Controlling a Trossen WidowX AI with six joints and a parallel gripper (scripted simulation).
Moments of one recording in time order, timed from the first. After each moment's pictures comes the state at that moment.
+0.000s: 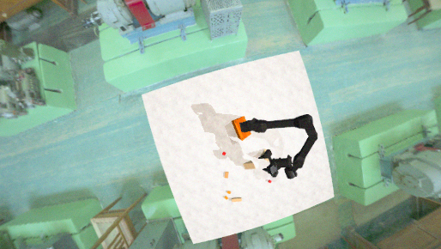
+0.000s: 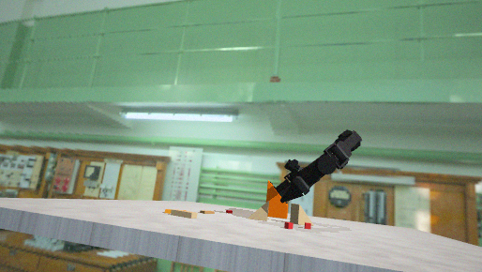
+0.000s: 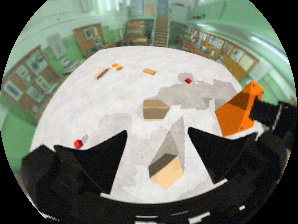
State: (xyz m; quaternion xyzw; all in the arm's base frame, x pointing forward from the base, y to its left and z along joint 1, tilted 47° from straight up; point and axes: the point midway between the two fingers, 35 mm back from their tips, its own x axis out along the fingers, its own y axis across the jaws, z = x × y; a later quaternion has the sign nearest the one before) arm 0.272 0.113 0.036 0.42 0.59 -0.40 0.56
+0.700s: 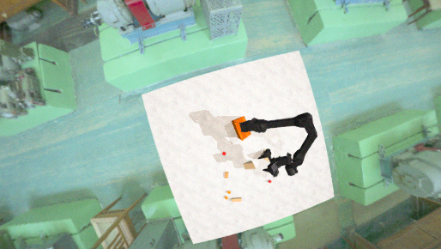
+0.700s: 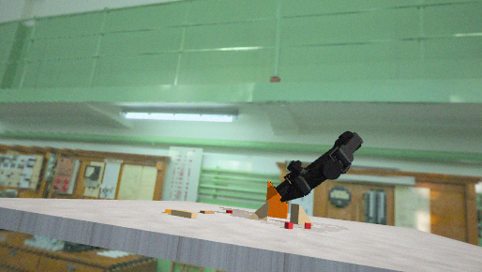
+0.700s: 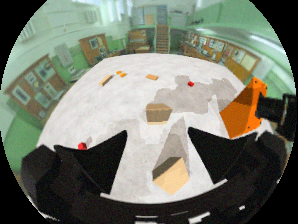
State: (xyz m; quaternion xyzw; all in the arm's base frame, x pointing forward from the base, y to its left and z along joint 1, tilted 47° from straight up) arm 0.274 0.116 0.035 0.43 0.54 -0.42 0.59
